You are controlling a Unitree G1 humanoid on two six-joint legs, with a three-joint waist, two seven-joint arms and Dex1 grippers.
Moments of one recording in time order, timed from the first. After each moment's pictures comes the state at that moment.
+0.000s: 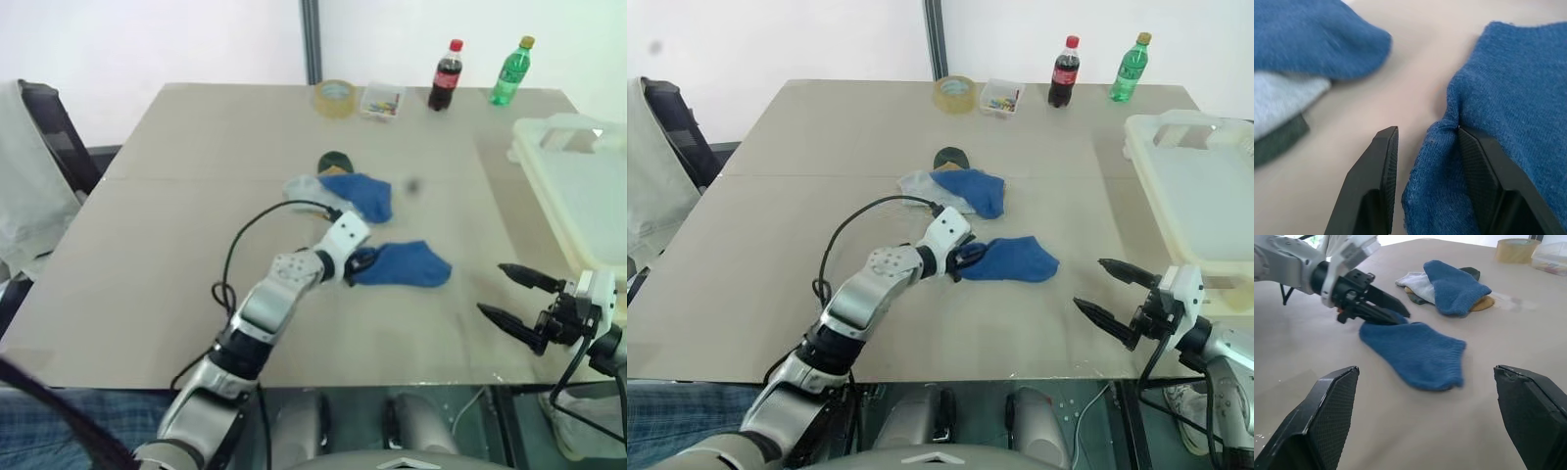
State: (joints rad) left arm -0.46 0.31 -0.37 -0.11 -0.03 0.68 -0.55; right arm 0.20 -0.62 -0.33 -0.17 0.60 0.07 1.12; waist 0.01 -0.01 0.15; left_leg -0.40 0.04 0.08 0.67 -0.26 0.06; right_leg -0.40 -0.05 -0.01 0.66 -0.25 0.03
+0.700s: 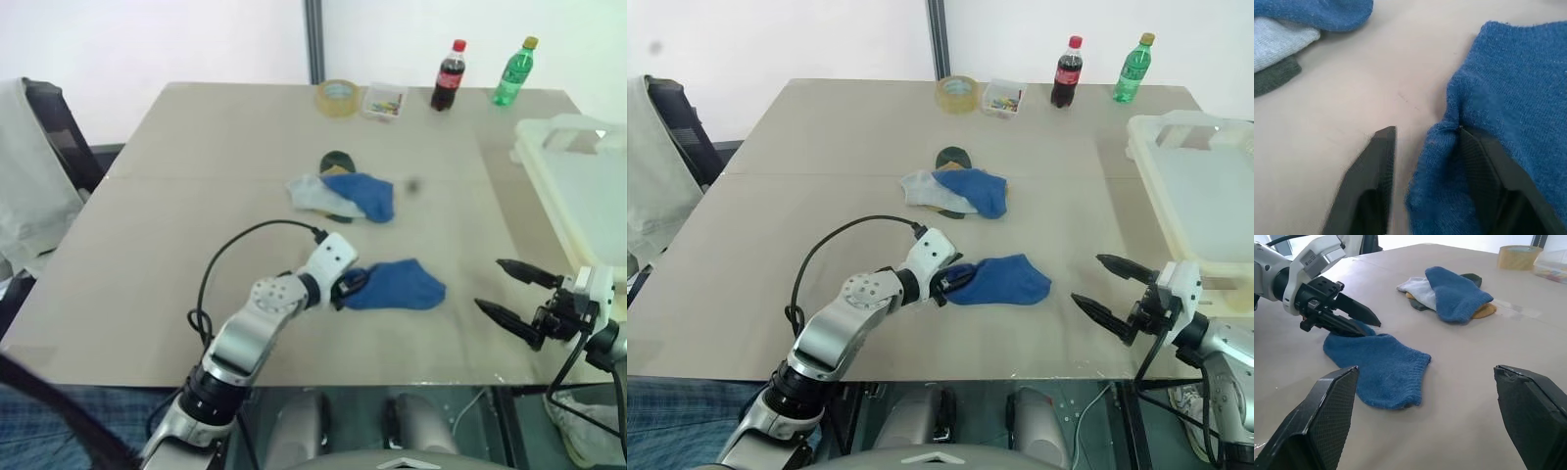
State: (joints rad) left arm -0.30 0.34 -0.32 -0.35 -0.08 0.77 -0.53; right arm 0.17 -0.62 -0.32 -0.16 0.60 0.07 1.12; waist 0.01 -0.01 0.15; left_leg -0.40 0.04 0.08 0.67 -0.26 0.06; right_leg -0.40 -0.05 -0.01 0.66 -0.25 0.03
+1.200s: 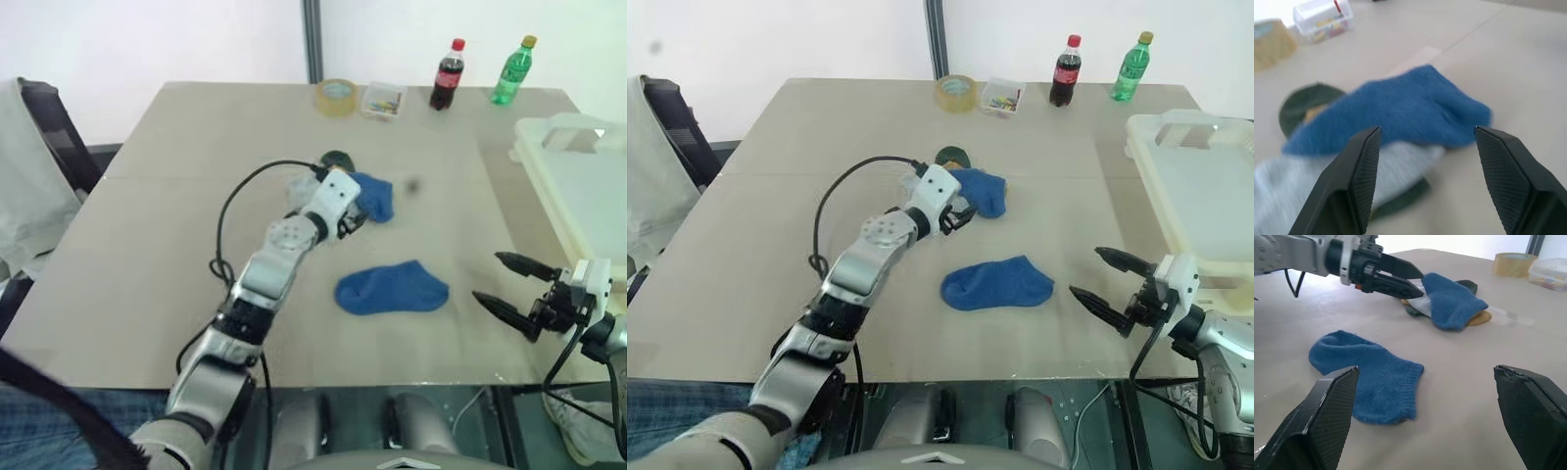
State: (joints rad) left arm -0.70 0.22 -0.28 0.25 0.05 0.41 -0.40; right arm 0.12 -0.61 -0.31 -0.14 0.59 0.06 1.10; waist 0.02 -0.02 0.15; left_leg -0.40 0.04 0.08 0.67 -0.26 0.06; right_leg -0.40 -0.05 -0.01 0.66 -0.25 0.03
